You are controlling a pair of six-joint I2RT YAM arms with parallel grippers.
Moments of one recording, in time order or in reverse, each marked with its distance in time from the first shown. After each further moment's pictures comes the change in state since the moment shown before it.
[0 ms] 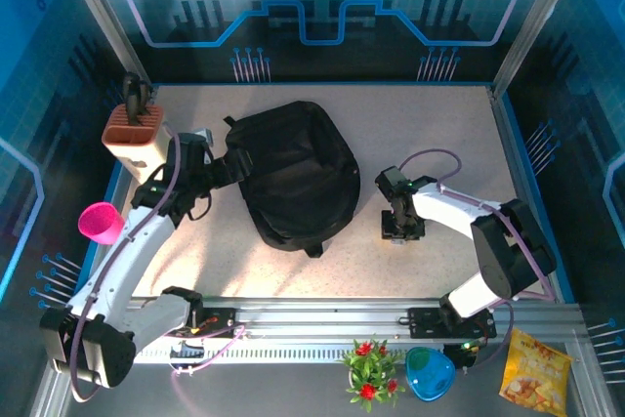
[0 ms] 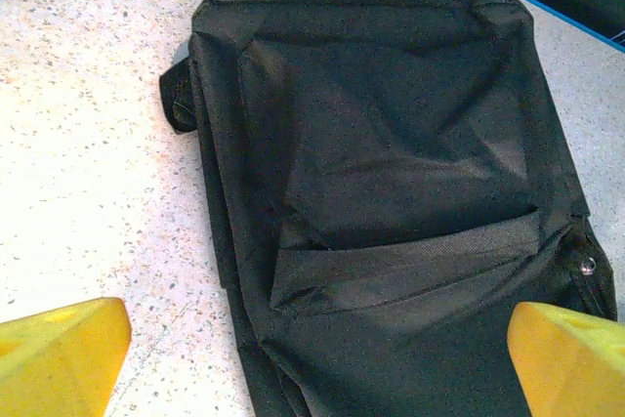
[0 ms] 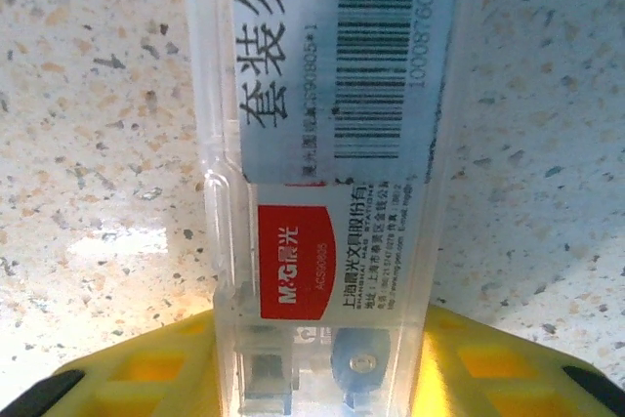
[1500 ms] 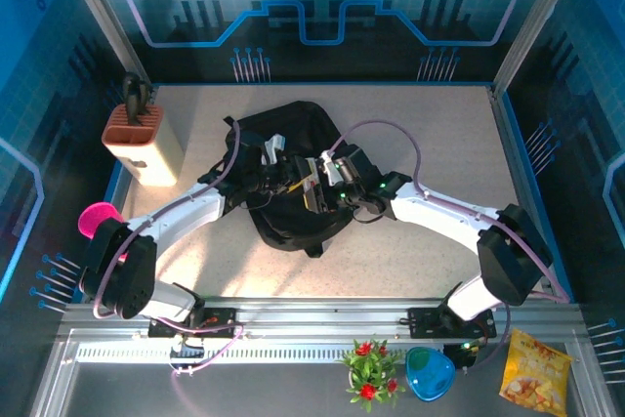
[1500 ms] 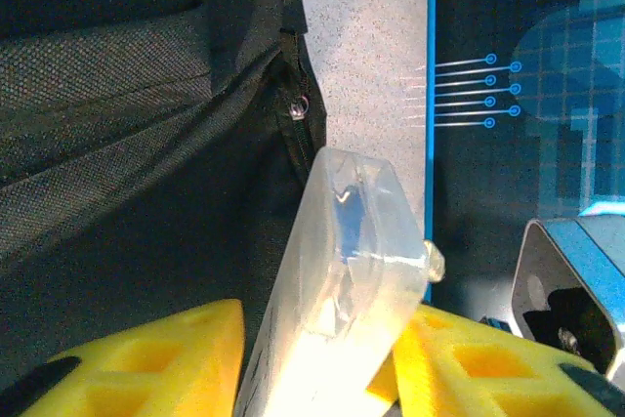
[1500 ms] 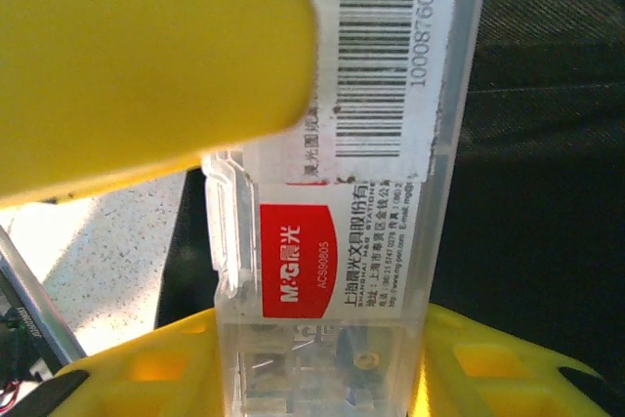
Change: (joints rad) left arm -0.246 0.384 -0.065 0.585 0.511 -0.430; right arm 0.287 -0.010 0.218 0.485 -0.314 -0.088
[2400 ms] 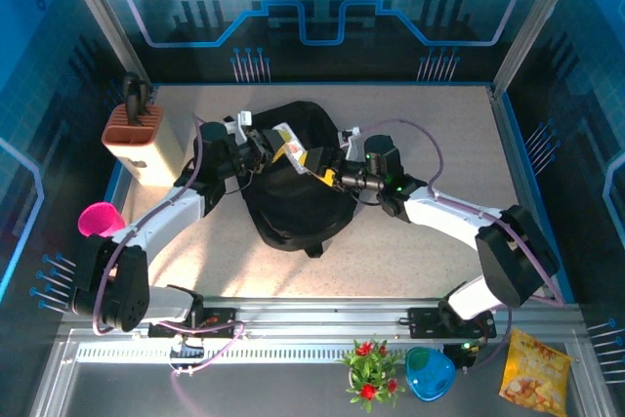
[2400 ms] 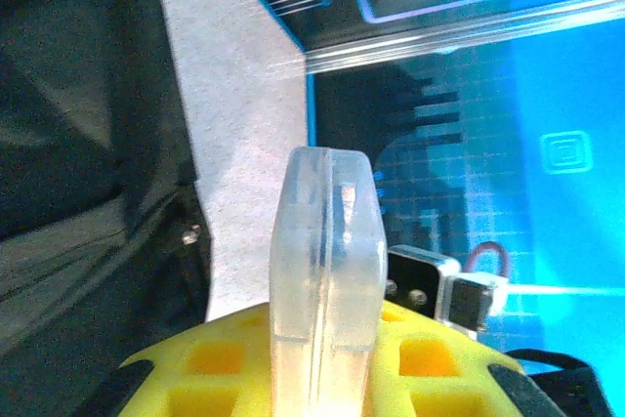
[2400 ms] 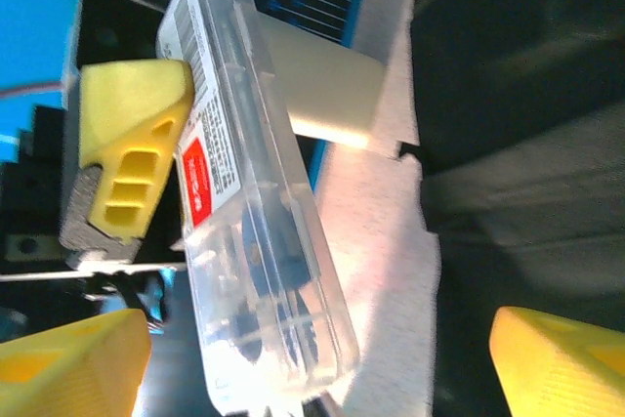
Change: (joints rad) left arm 0.179 -0.088 -0.062 0.354 0.083 -0.241; right arm -0.150 -0.012 -0.175 0.721 -0.304 0.646
